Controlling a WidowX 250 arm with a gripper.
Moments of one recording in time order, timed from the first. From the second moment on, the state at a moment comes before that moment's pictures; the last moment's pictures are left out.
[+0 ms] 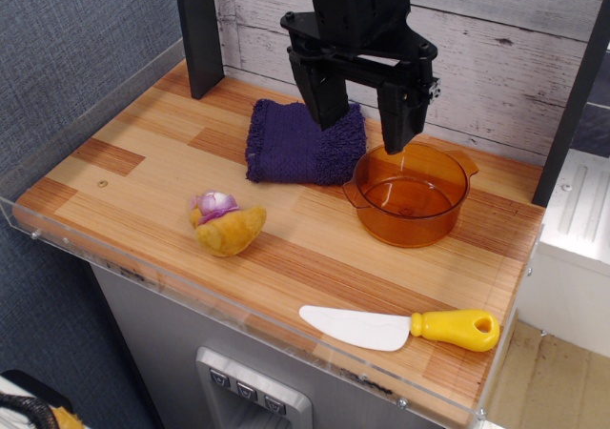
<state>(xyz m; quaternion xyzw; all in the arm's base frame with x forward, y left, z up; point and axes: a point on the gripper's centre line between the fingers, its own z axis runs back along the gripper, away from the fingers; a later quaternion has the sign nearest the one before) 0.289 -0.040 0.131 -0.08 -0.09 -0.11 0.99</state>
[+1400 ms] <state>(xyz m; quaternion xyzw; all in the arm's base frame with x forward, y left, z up) 0.338 -0.100 0.088 0.01 -0.02 -0.25 0.97</state>
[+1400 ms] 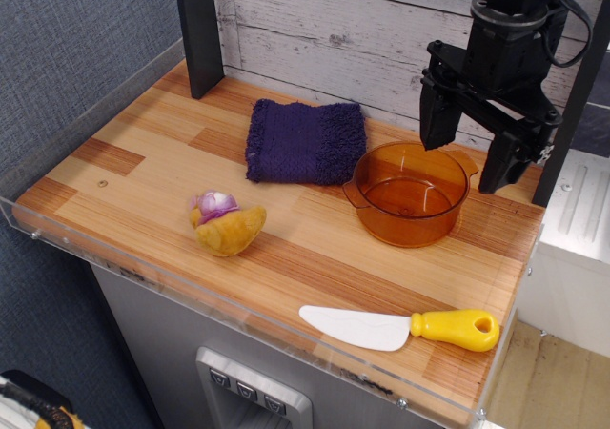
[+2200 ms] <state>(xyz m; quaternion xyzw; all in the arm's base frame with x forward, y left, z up) 0.339 -0.106 0.055 0.01 -0.03 -0.26 0.97</state>
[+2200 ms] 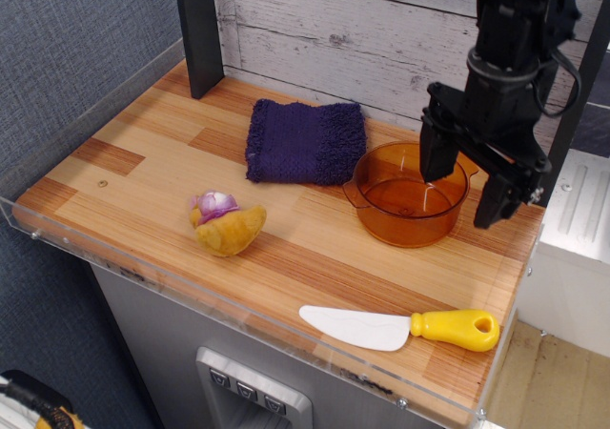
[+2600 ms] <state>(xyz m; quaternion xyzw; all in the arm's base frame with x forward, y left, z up) 0.339 -0.106 0.024 0.02 -0.02 -0.26 0.96</state>
